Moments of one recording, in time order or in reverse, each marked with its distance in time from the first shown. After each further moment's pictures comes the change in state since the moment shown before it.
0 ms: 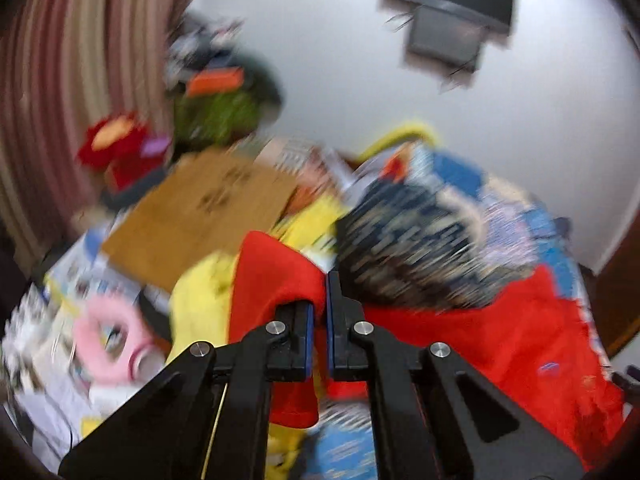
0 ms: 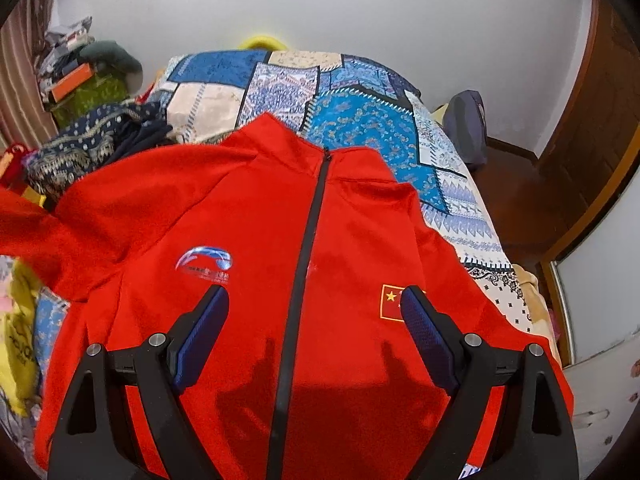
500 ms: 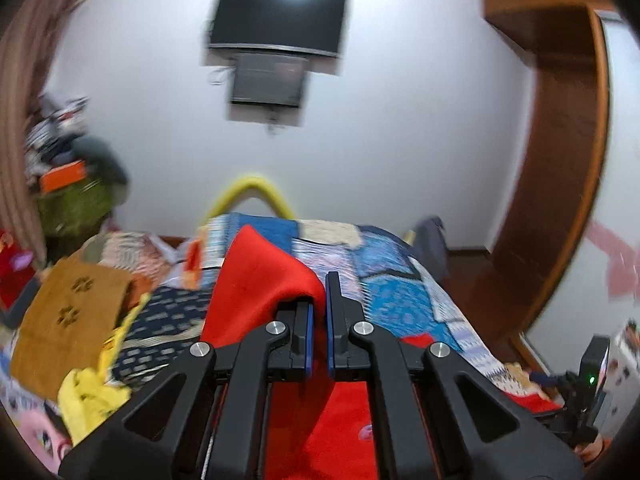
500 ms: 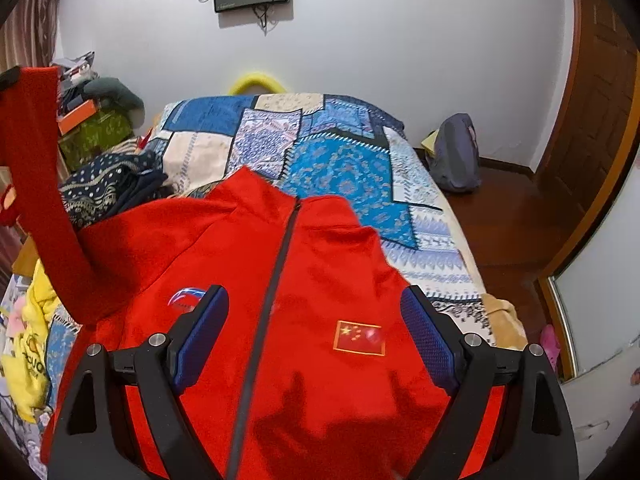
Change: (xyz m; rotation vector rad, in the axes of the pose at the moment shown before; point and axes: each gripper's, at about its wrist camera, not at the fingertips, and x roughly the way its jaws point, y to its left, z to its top) left arm -0.045 -0.228 0.072 0.265 -0.104 -0.443; right arm -0.036 -0.049 0.016 0.028 -0.108 0.024
